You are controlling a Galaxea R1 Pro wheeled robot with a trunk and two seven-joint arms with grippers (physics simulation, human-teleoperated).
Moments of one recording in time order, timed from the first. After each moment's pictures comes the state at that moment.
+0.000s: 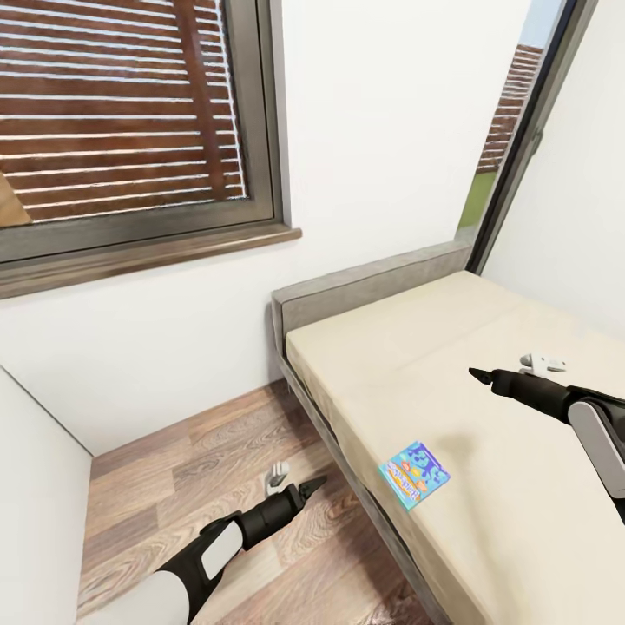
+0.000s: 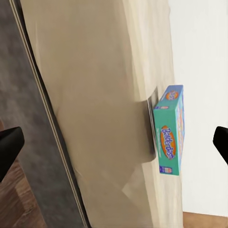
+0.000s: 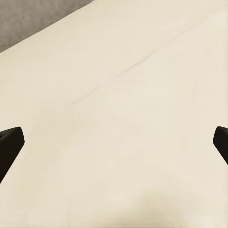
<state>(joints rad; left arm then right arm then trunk) -0.62 -0.10 -0.28 -0.31 0.85 0.25 -0.77 -0.60 -0.47 -0.08 -1.37 -0.60 0.77 0.09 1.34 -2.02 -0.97</state>
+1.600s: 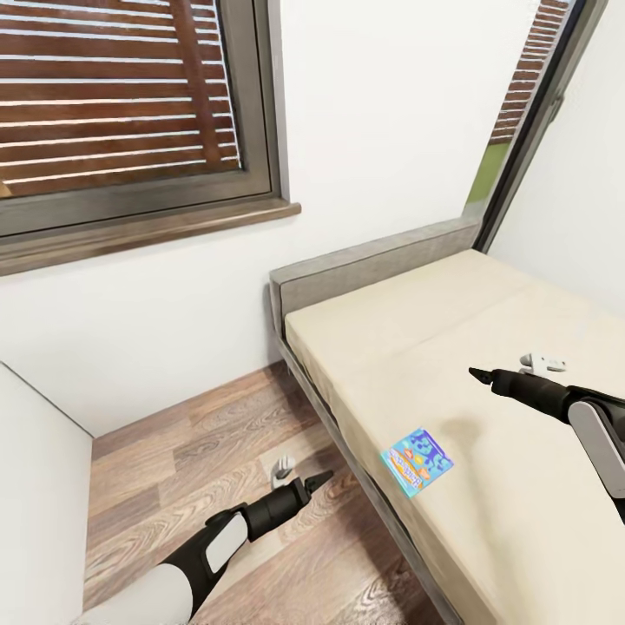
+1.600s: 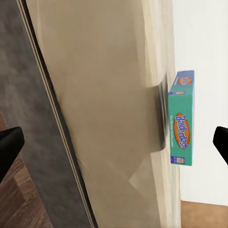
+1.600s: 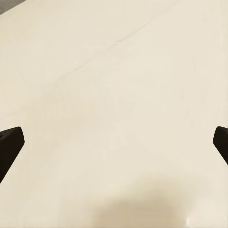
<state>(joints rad) -0.64 -0.11 -0.33 -0.35 0.85 0.25 -0.79 -0.60 -0.47 -0.08 -1.38 -0.60 0.77 0.09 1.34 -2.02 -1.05</state>
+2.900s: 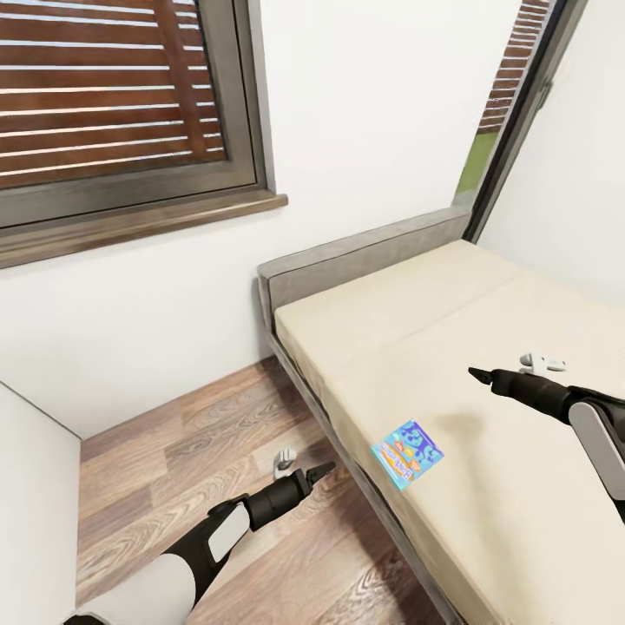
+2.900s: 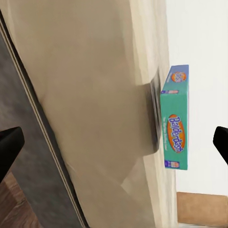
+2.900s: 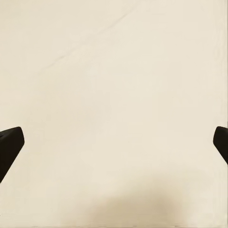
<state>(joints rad) -0.66 -0.11 -0.33 -0.35 0.85 0.25 -0.81 -0.60 -0.47 -0.08 -1.39 -0.60 0.77 0.09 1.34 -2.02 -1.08</state>
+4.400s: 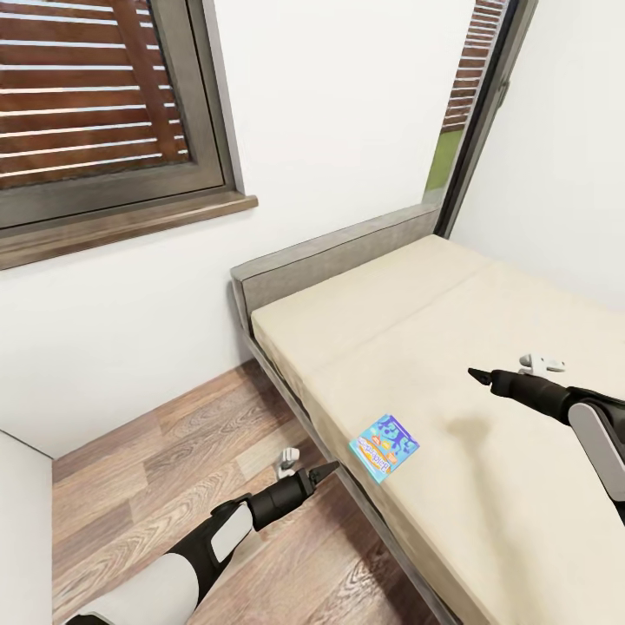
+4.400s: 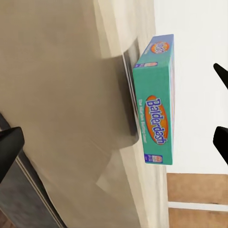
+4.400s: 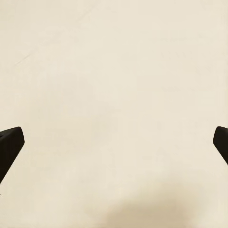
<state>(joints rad) -0.66 -0.12 -0.34 -0.35 0.85 0.24 -0.85 -0.59 -0.47 -0.08 -1.39 -0.60 0.77 0.09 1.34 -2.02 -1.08</state>
